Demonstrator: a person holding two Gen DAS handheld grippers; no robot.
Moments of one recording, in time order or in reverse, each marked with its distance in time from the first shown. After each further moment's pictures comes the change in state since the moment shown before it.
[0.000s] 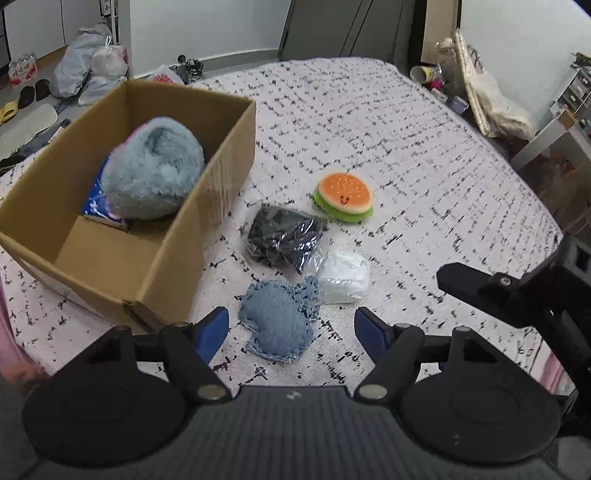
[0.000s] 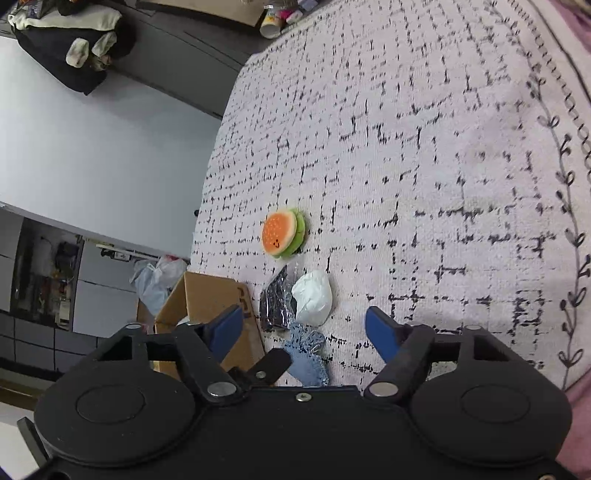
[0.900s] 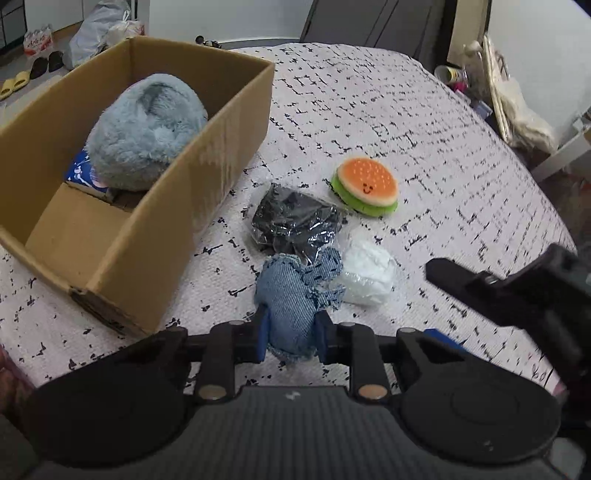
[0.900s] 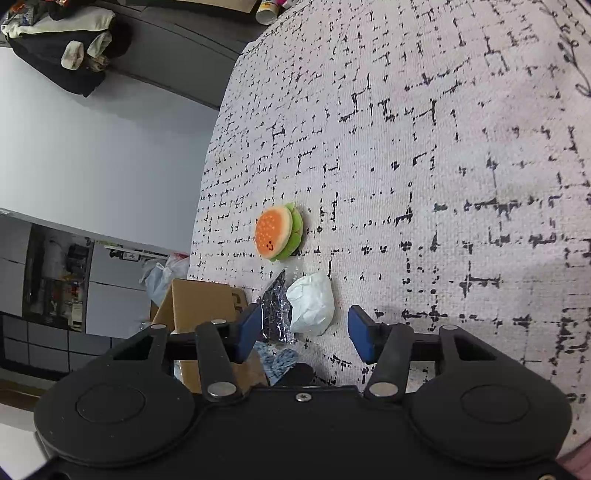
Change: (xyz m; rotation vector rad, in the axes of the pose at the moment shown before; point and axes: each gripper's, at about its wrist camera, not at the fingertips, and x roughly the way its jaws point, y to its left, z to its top) left arm 0.036 0.007 -0.003 -0.098 0.017 0.001; right arm 0.044 -0.017 0.010 0.030 0.025 0.058
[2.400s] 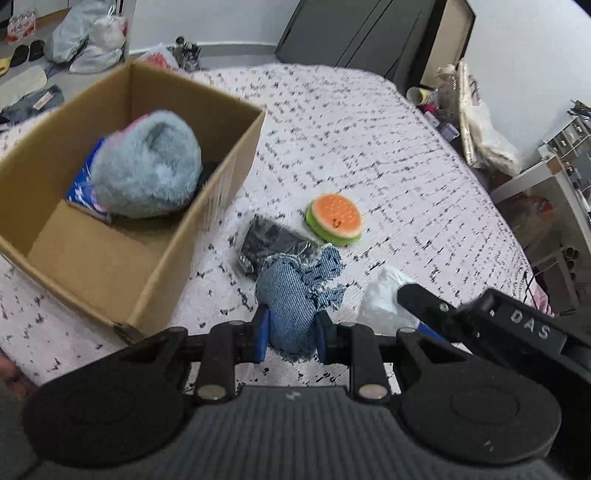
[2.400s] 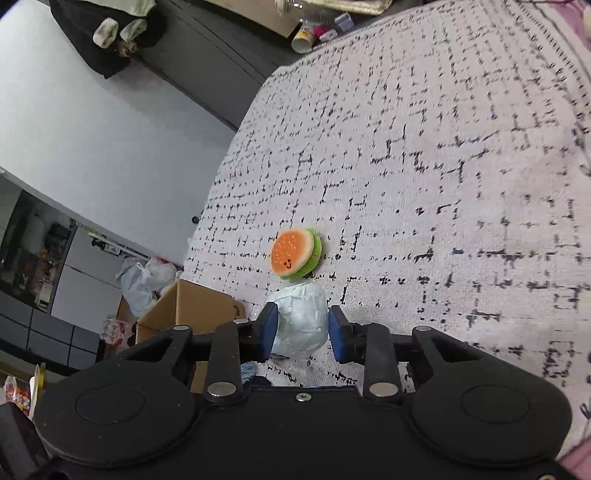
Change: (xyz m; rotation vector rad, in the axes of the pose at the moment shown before) left arm -0.042 0.017 0.023 -0.018 -0.011 -0.140; right arm -0.022 0.043 -0.016 -0.183 -0.123 -0.086
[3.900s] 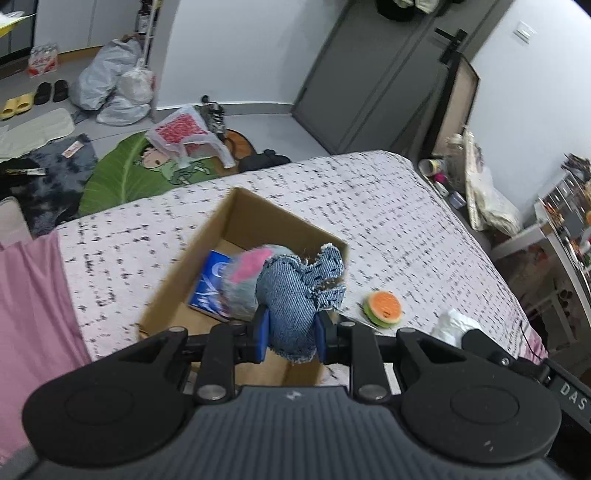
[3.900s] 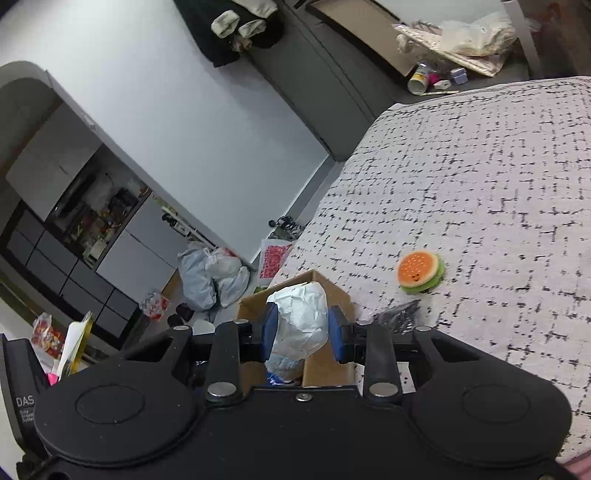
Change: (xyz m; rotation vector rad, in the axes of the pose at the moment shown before) left arm -0.100 0.092 0.061 -0.013 -0.151 0.016; right arm -0.048 0.098 -0.034 -0.255 -0.075 0.184
